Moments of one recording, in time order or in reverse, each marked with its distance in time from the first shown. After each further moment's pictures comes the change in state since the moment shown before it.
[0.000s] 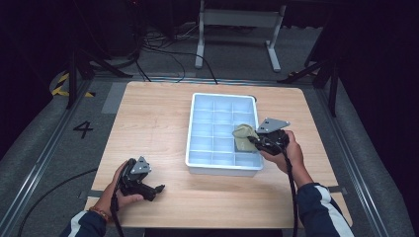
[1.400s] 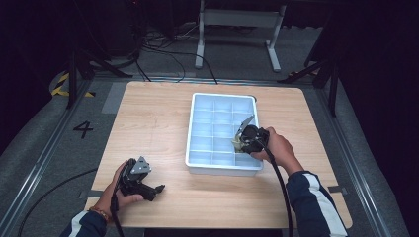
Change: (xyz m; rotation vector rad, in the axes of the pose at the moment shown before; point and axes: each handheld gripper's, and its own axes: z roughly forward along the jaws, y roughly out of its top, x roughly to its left) left arm 0.000 0.000 0.000 0.000 0.002 -0.002; right arm 0.005 0.017 0.058 0.442 0.182 -0.126
